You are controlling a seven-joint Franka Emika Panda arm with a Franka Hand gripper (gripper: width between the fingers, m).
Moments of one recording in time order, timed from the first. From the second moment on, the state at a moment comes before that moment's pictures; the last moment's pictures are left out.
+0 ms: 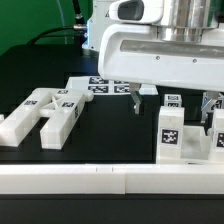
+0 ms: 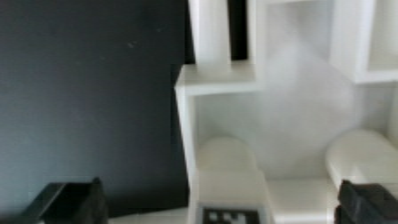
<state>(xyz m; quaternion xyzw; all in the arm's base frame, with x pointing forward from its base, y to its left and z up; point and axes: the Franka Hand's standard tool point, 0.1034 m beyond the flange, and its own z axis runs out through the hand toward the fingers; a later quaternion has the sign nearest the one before) 0.632 0.044 0.061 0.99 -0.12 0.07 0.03</state>
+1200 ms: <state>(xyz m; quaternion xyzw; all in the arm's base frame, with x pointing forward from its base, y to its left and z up) 0.626 0.038 0.008 0.99 -0.07 0.06 0.04</state>
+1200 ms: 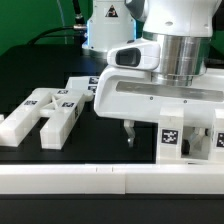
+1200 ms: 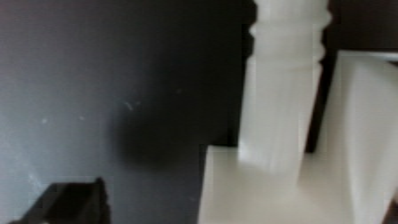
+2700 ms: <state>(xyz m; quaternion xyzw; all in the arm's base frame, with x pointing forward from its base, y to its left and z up) 0.623 0.025 0.061 1.00 -0.06 0.04 0.03</state>
